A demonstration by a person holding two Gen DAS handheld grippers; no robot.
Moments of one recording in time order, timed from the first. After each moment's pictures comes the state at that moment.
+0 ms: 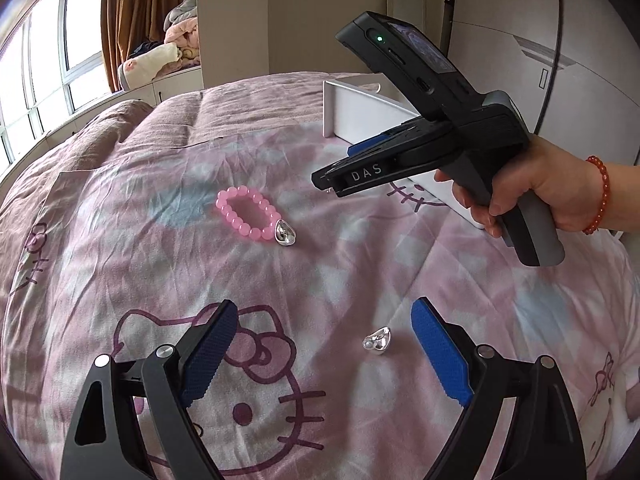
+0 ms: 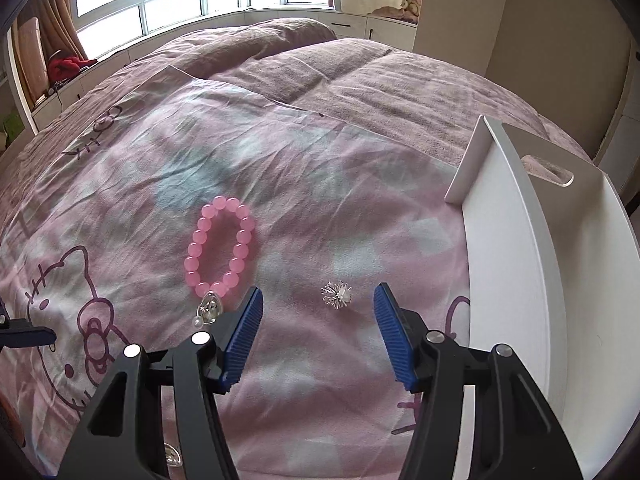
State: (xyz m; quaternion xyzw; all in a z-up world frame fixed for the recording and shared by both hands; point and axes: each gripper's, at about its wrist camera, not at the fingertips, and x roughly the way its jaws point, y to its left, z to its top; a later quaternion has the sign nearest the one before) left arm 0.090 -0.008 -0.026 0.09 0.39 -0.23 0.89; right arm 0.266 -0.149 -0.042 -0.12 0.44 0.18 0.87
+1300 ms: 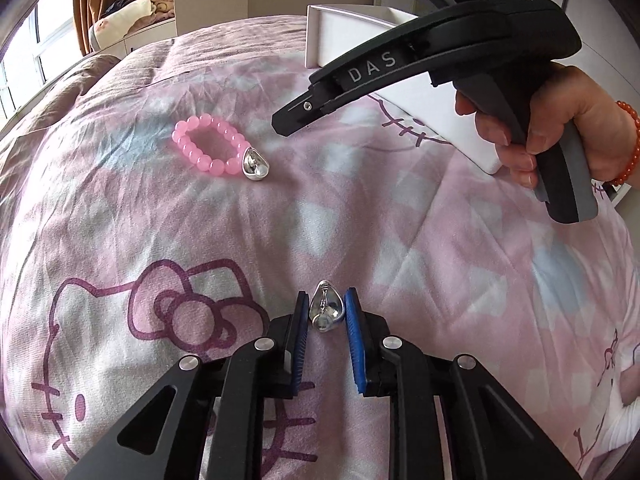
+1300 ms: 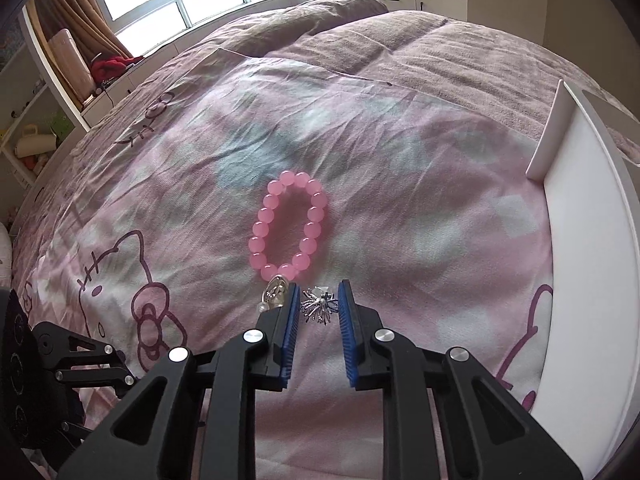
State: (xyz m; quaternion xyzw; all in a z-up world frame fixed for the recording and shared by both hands) left arm 0.113 -0.015 -0.069 0.09 0.47 -0.25 0.84; right arm 0.267 -0.138 -0.049 -0.06 0.48 0.29 0.82
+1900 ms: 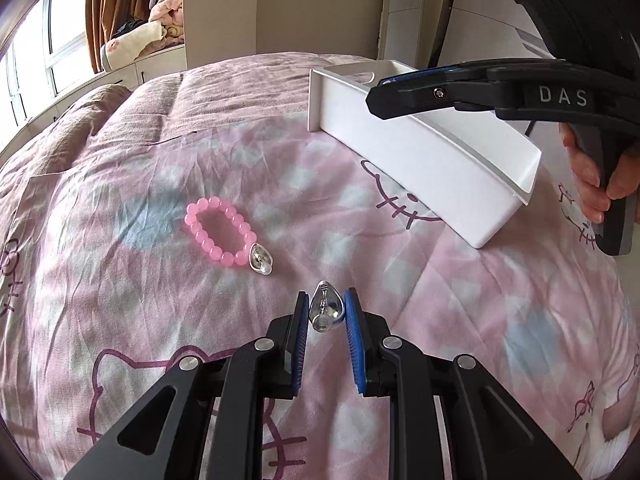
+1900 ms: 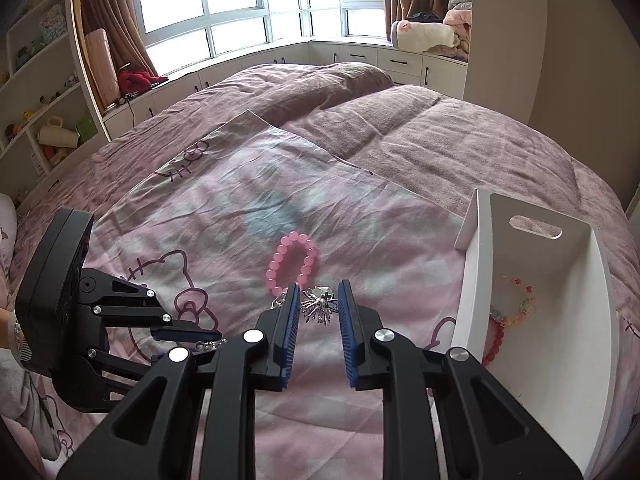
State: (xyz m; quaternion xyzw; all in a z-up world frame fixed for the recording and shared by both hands) left arm 0.136 -0.036 -0.011 0.07 0.43 -0.25 0.87; right arm 0.217 -0.189 0.052 -0.11 0.39 0.30 0.87
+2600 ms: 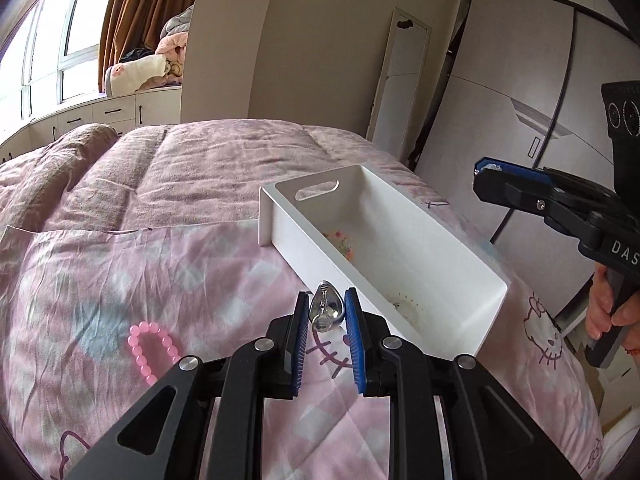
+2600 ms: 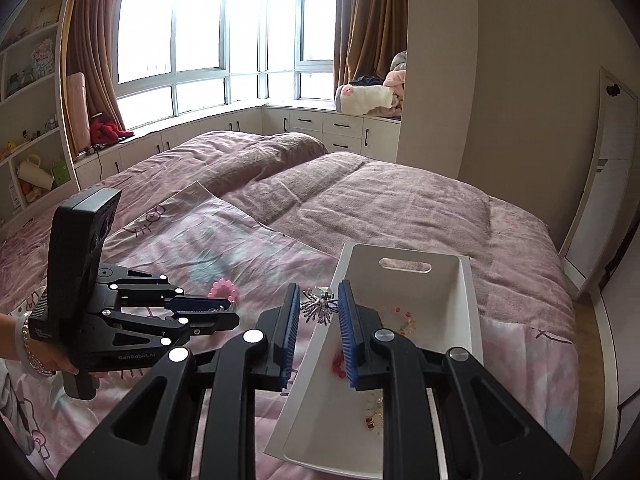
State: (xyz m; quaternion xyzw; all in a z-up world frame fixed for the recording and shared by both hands) left arm 0.186 -0.111 0.060 -0.02 0.34 -0.25 0.90; right arm 0.182 -0.308 0.122 -0.08 0.27 0.23 0.93
